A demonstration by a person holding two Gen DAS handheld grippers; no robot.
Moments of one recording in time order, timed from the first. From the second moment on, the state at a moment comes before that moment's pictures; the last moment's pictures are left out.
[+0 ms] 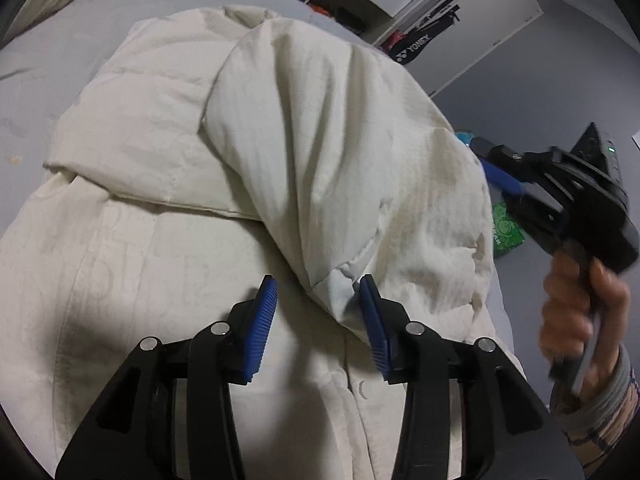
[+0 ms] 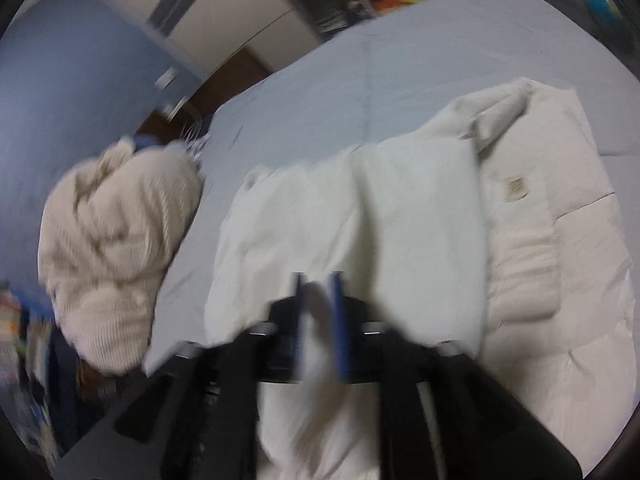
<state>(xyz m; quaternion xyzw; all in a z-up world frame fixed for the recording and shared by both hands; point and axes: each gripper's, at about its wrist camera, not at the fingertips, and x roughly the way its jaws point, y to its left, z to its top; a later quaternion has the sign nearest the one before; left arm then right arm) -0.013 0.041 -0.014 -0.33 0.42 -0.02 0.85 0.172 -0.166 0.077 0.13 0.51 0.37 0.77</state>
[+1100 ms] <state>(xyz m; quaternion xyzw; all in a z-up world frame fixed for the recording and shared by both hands) -0.001 0.031 -0.032 -0.33 0.46 0.00 0.82 0.120 -0.254 -0.022 0.26 0.56 0.39 0.68</state>
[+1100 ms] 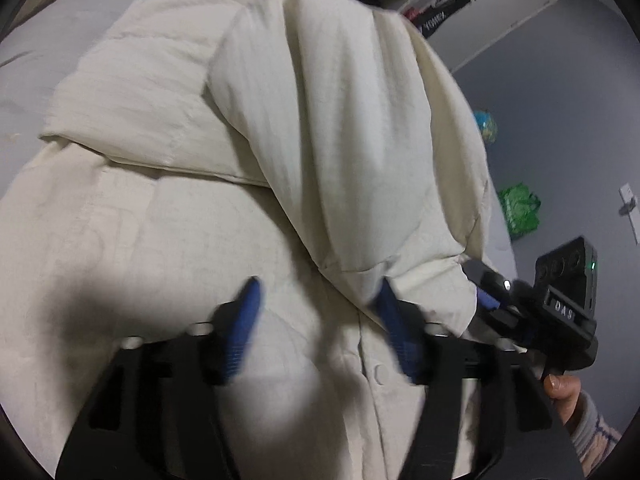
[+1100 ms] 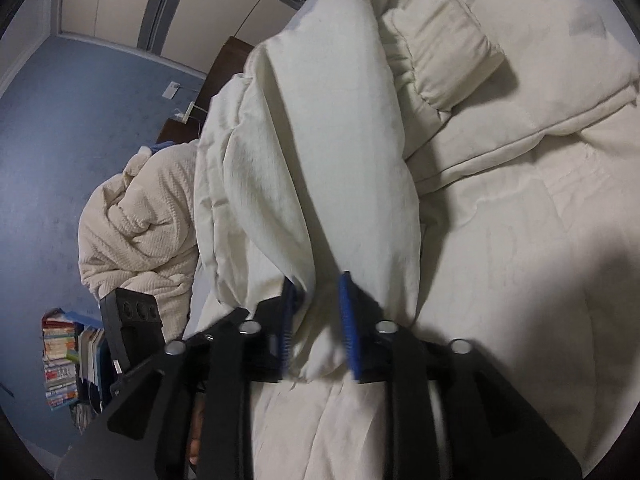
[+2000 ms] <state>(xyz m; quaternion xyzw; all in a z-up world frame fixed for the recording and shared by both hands) -0.153 0.121 0.002 -0.30 0.51 0.14 0.79 0.118 -0.506 -0.008 0.23 0.60 0.24 0.73</state>
